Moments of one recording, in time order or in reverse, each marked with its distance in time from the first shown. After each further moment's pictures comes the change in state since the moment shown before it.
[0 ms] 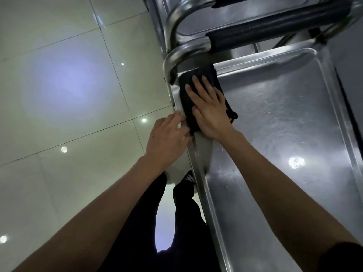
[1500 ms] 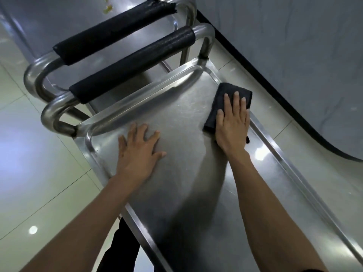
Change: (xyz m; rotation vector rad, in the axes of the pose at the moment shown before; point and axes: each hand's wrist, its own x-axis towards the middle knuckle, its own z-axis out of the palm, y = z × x) left_hand 0.113 0.120 0.045 0.167 -0.357 -0.012; right_hand -0.139 0.228 -0.046 0.002 0.378 0.908
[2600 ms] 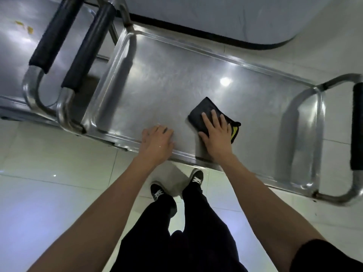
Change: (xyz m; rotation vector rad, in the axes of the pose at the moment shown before) left_hand -0.120 -0.048 -0.001 0.264 -0.190 0.771; right_hand -0.339 -0.075 -0.003 -0.092 -0.114 0.471
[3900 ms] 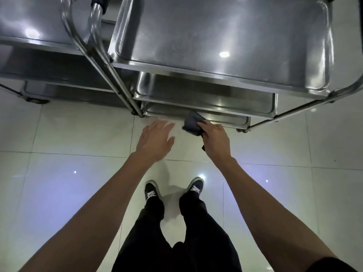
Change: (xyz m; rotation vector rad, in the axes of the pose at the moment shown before) left_hand -0.280 -0.048 0.081 -0.014 -0.077 0.056; right_hand -0.308 -0.121 0.085 0.302 0.121 0.078
